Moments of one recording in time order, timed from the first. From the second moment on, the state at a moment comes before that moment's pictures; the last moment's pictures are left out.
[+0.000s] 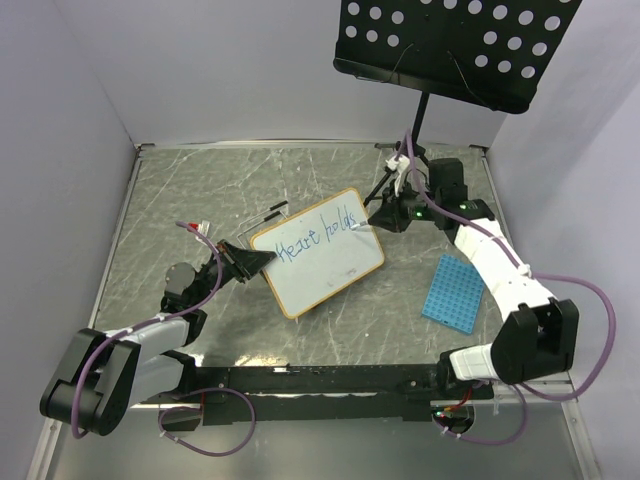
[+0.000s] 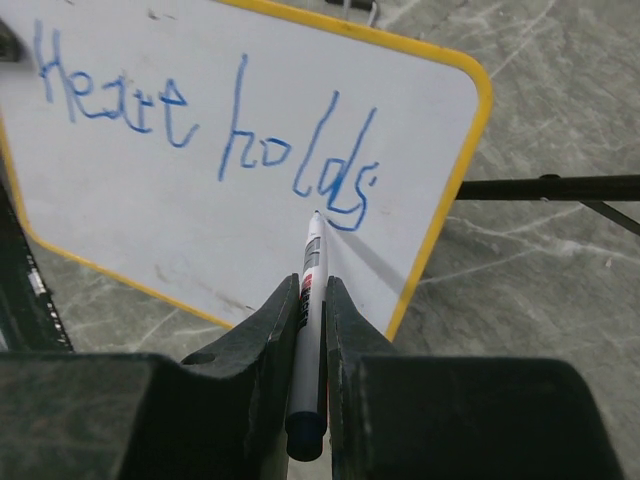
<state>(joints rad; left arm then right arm) -0.30 1.13 0.15 1.14 0.54 -1.01 0.19 1.37 1.15 -0.48 -0.75 -0.31</state>
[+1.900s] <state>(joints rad) -0.30 1.03 0.10 1.12 0.48 -1.05 0.46 1.19 1.09 -0.56 -0.93 -0.48</state>
